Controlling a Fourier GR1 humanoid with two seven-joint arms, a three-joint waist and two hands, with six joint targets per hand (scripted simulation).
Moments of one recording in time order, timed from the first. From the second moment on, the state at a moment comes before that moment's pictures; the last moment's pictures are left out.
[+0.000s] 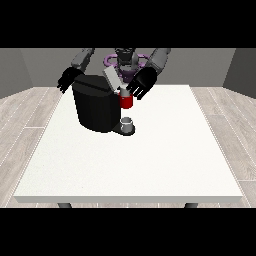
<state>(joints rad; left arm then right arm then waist) -1.17 0.44 0.13 -0.60 -0.67 -0.15 -0.14 -0.32 -0.04 -0.05 -1.40 -0.03 -0.17 -0.06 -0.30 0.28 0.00</state>
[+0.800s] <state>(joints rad) -1.18 0.44 0.10 -0.62 -0.71 -0.16 -0.16 -0.32 -0.05 -0.07 -1.35 -0.04 -0.16 -0.10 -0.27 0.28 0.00</state>
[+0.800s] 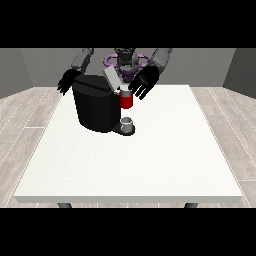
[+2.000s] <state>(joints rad) -1.07 0.39 0.08 -0.64 -0.74 -0.21 -0.16 -0.22 -0.04 -0.09 -1.32 -0.06 -0.16 -0.12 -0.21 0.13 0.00</state>
